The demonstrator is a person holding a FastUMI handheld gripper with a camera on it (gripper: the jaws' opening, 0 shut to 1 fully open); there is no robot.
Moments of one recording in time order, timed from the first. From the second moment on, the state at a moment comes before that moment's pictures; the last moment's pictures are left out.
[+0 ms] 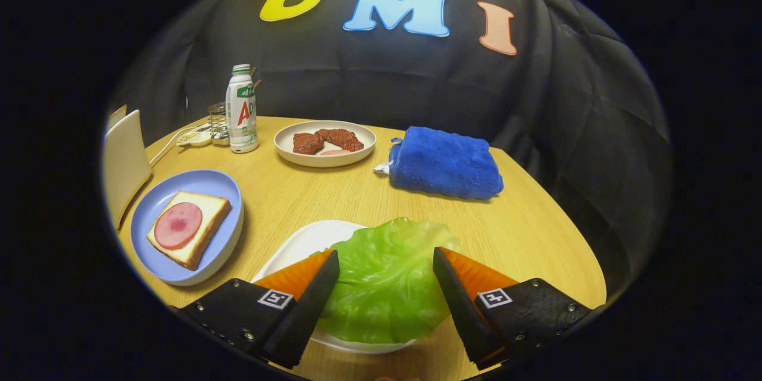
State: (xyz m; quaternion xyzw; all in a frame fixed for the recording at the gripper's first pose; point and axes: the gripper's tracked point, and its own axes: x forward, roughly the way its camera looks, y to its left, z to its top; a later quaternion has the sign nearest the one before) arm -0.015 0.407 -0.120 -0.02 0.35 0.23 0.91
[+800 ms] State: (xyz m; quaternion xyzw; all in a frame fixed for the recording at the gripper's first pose) arm -0.020 0.421 -0.121 0.05 0.37 0.24 0.90
